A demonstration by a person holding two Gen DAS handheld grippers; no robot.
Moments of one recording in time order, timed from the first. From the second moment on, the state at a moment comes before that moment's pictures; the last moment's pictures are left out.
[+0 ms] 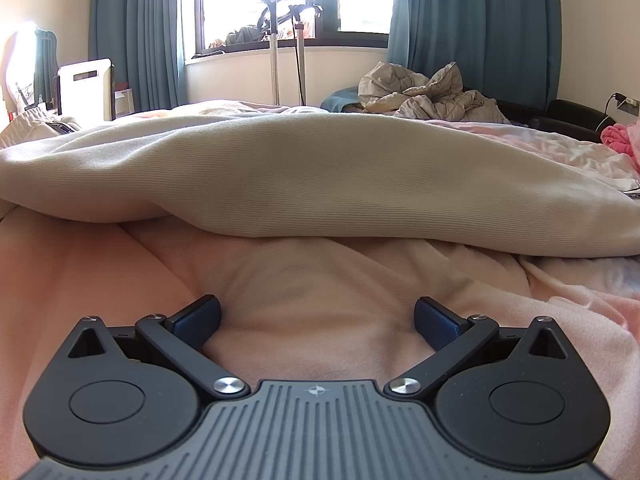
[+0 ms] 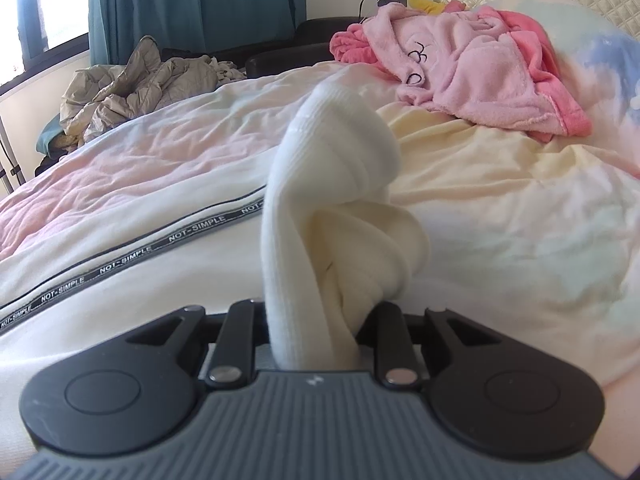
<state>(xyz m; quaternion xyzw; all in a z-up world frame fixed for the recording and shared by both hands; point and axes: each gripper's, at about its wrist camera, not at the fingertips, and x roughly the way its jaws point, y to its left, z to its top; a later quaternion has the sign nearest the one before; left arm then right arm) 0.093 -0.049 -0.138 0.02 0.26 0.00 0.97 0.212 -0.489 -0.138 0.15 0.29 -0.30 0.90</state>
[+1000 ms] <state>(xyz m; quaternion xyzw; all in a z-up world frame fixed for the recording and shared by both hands) 0.101 -0.053 -0.134 0.03 0.28 0.02 0.96 0.185 -0.534 -0.147 0.33 0.24 -0.21 0.89</state>
